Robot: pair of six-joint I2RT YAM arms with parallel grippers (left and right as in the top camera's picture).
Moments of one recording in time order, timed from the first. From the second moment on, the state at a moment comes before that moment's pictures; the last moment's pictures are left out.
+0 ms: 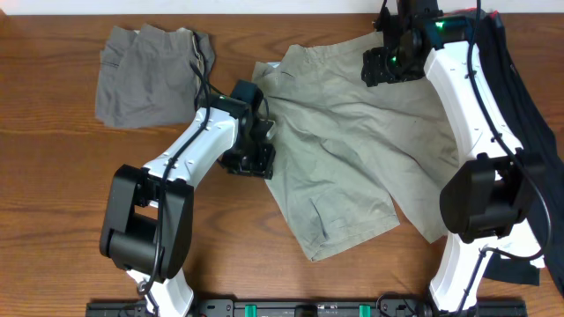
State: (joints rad) left arm -0.35 1.89 1.31 -1.01 0.30 -0.08; right arm 0.16 2.08 1.99 -1.08 -0.14 0.02
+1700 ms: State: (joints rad) left arm -0.08 1.89 1.23 -0.84 -0.08 -0.33; right arm 0.16 2.15 1.99 -1.10 -0.13 0.01
